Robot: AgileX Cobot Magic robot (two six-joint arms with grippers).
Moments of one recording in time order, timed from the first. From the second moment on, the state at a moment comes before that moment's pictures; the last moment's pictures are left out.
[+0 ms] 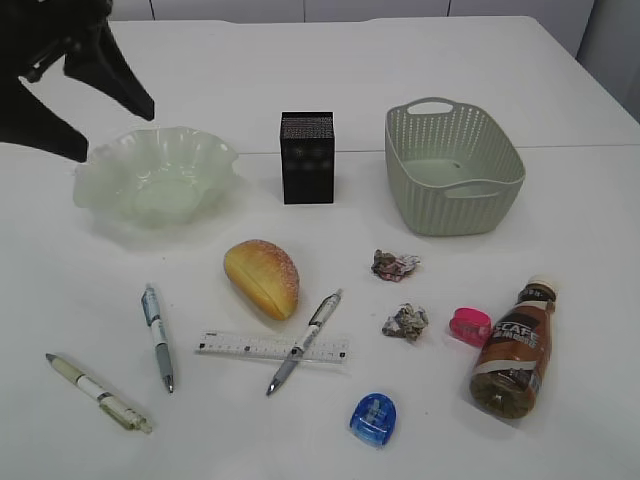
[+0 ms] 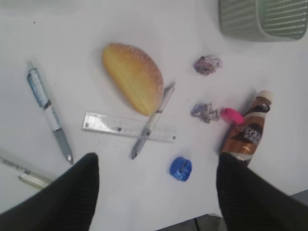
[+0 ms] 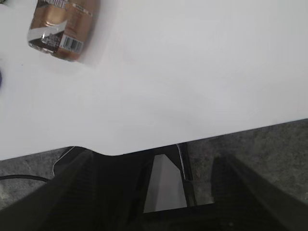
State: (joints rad) left arm -0.26 1.56 -1.42 -0.45 1.10 -0.27; right arm 0.00 0.85 -0.72 0.05 1.25 0.23
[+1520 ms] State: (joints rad) left arm -0.46 1.91 -1.42 -0.42 0.69 -0.65; right arm 0.00 0.95 -0.77 0.05 1.25 0.20
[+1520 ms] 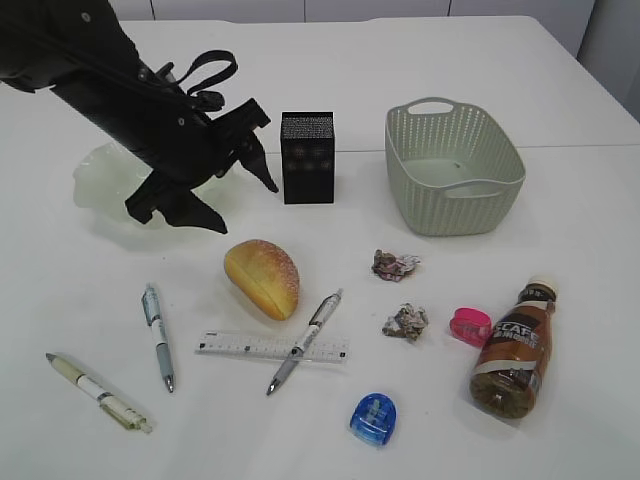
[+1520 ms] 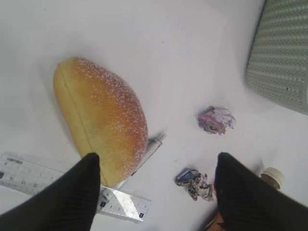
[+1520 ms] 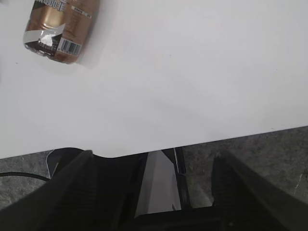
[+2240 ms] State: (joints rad) left arm -0.46 2.01 -1.42 -0.45 0.77 -0.67; right arm 0.00 0.94 -0.77 0.05 1.24 0.19
